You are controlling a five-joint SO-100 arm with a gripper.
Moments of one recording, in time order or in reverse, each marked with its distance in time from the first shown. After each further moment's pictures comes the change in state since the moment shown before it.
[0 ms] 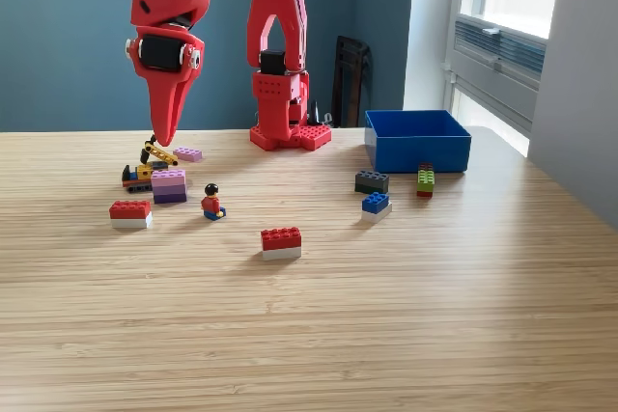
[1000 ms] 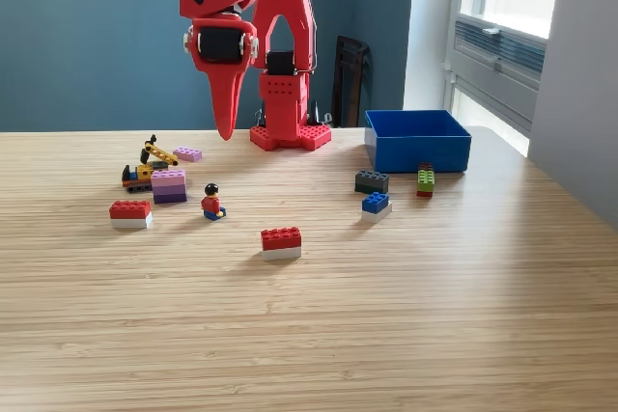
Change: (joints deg) arm -13.8 0.0 -5.1 9.8 13.3
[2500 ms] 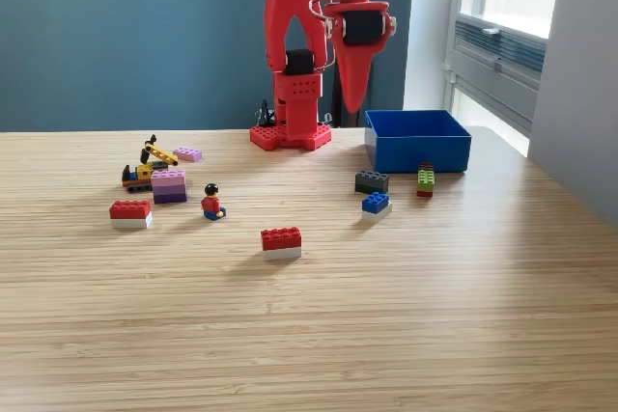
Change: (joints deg) arm -34.9 0.2 -5.7 16.1 24.2
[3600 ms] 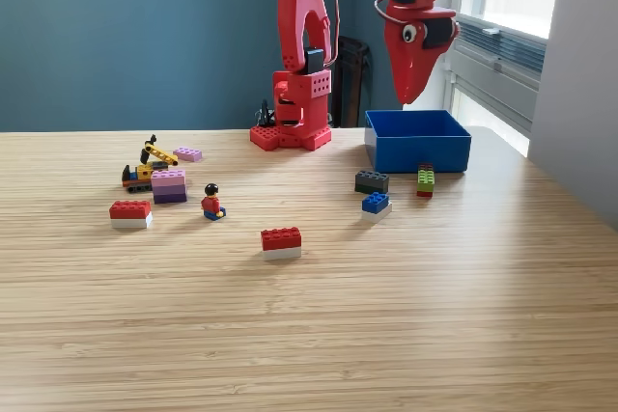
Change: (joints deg) arm -20.2 0.3 2.4 3.3 6.1
